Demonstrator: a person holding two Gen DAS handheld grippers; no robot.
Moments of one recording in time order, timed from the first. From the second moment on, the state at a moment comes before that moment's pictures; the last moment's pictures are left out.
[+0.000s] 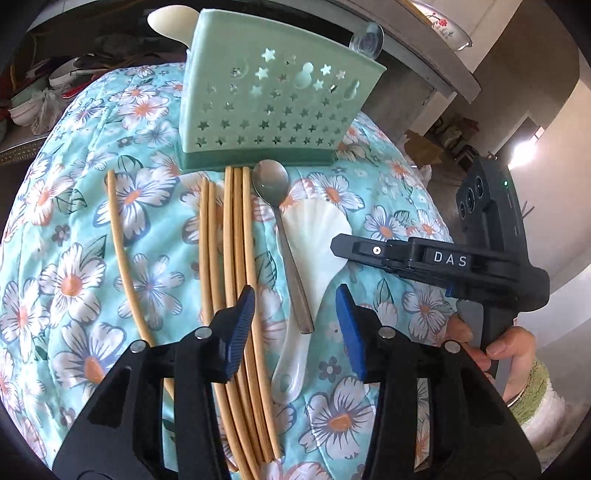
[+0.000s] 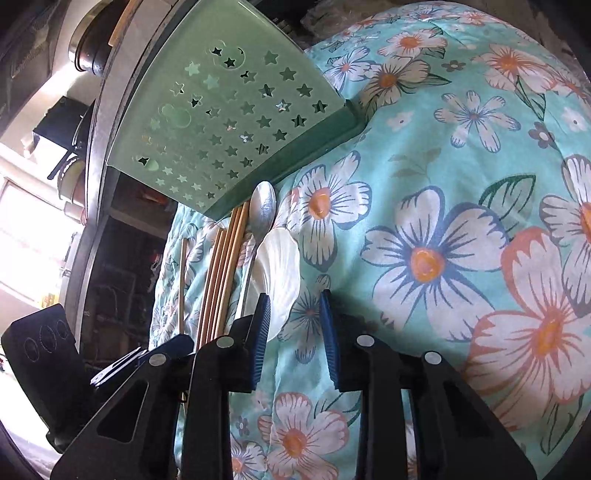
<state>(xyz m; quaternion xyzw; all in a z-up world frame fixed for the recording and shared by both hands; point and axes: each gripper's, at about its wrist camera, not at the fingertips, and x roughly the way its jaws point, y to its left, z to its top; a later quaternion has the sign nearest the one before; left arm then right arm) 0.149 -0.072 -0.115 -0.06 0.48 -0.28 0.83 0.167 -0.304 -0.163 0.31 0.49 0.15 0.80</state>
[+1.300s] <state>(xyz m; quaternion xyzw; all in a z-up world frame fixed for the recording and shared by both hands) 0.216 -0.142 -0.147 -0.09 0.56 -0.27 0.78 0.118 -0.422 -0.153 0.34 0.47 0.05 0.81</state>
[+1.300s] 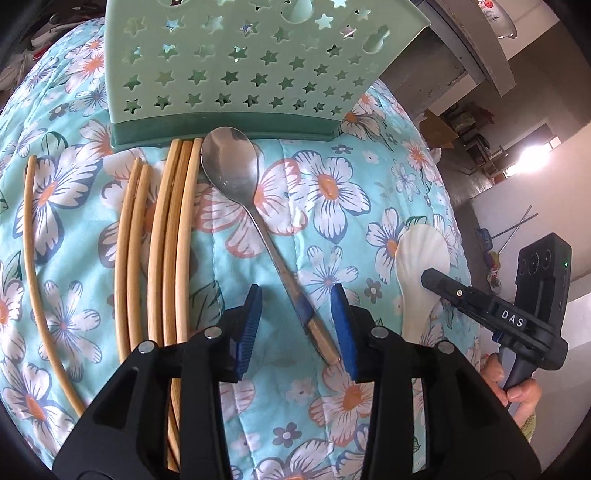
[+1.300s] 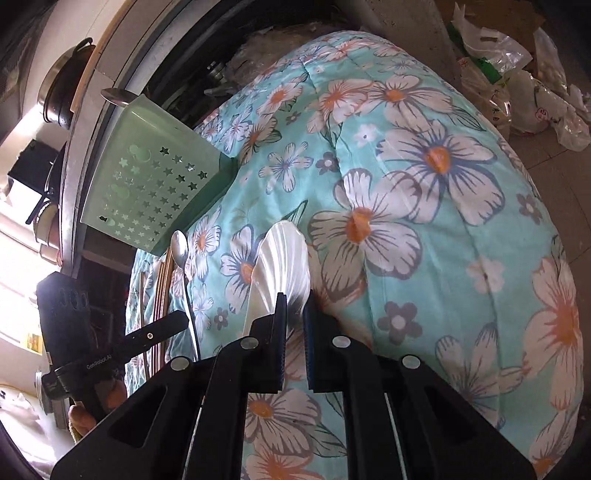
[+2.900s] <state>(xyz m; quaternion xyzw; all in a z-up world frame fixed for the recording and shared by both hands) 0.207 -0.136 -0.139 0.06 0.54 -0.27 0.80 0.132 -0.417 -0.156 0.31 0.48 0.08 0.81</state>
